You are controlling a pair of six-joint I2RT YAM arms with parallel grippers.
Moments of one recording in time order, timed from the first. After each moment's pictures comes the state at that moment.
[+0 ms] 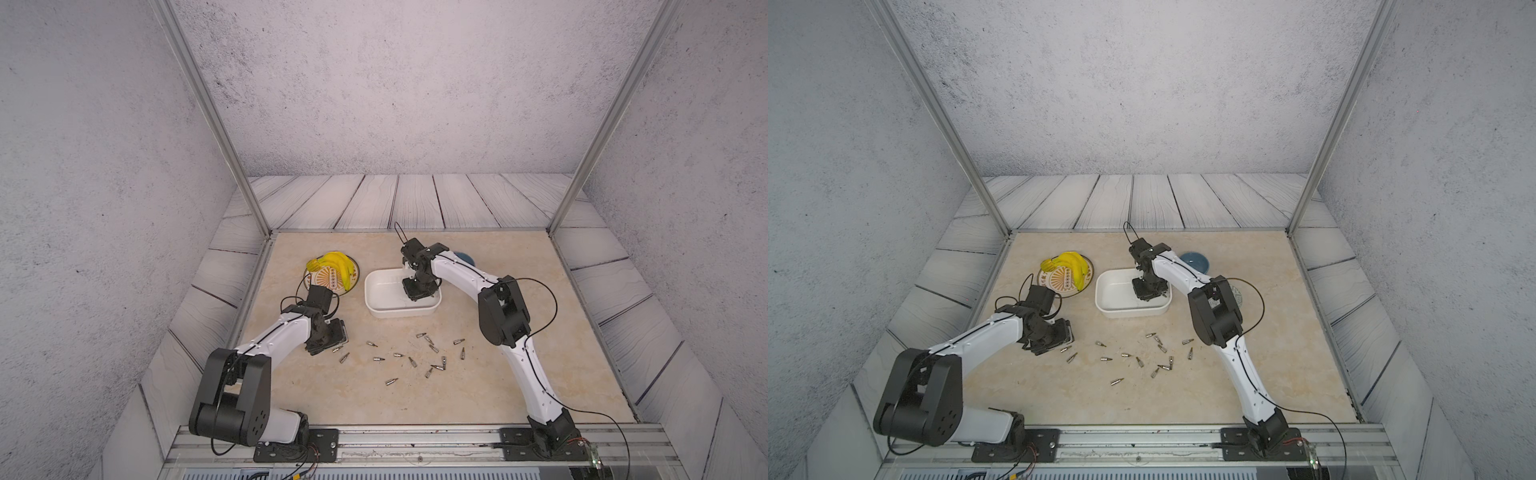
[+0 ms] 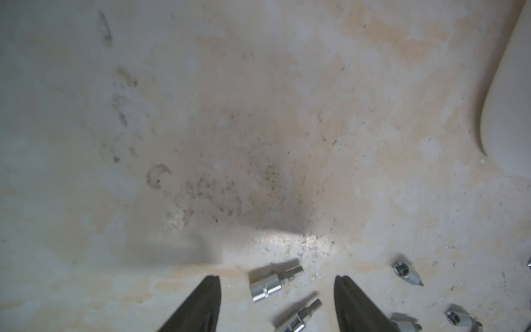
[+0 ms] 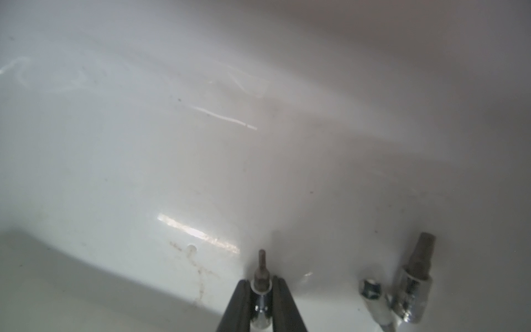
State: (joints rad) left arm -0.21 1.42 0.74 -0.63 0.11 -0.50; right arm 0.61 2.43 2.12 -1.06 -0.10 0.23
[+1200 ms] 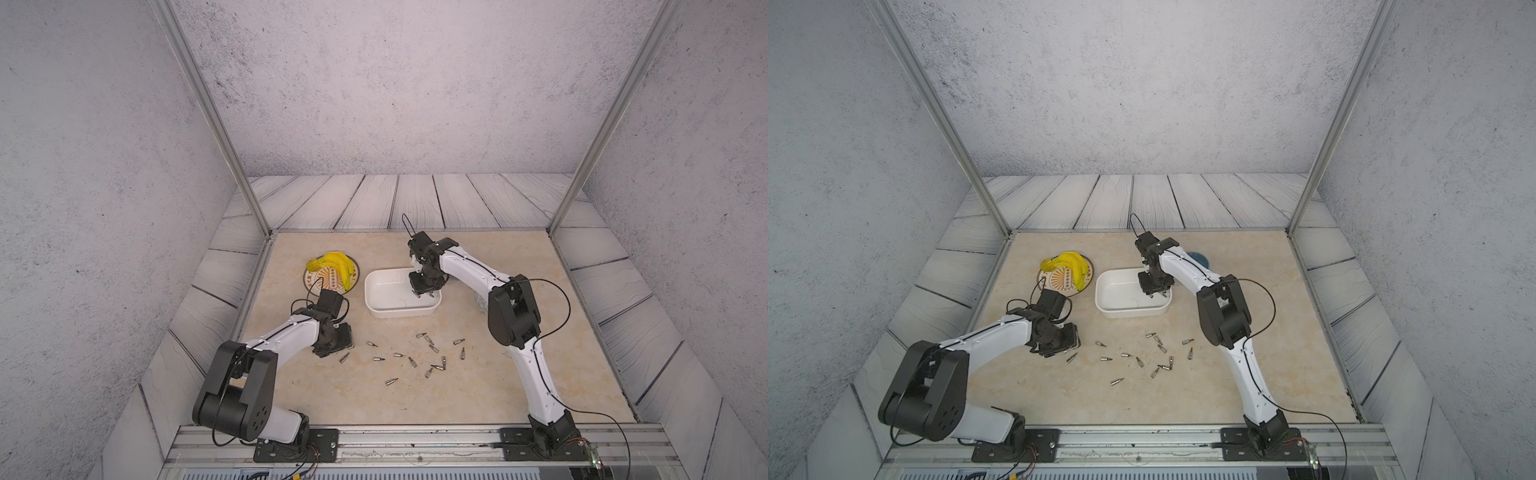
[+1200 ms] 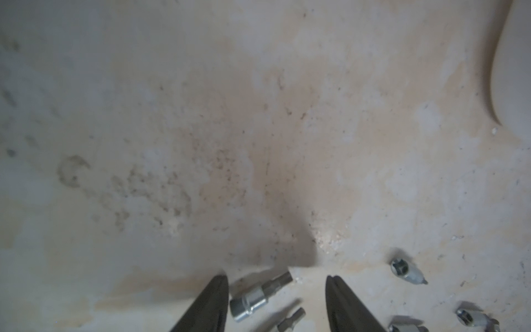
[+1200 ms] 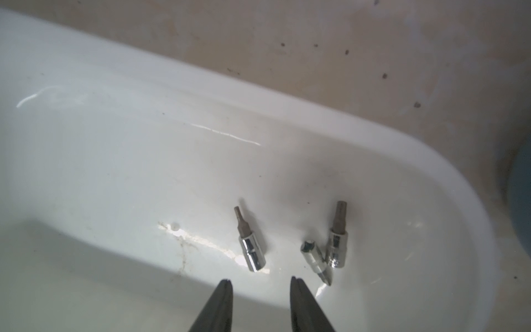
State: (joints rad) left arm -0.30 1.45 0.71 -0.57 0.11 -0.53; right arm 0.58 2.34 2.07 -1.06 -0.05 0.22
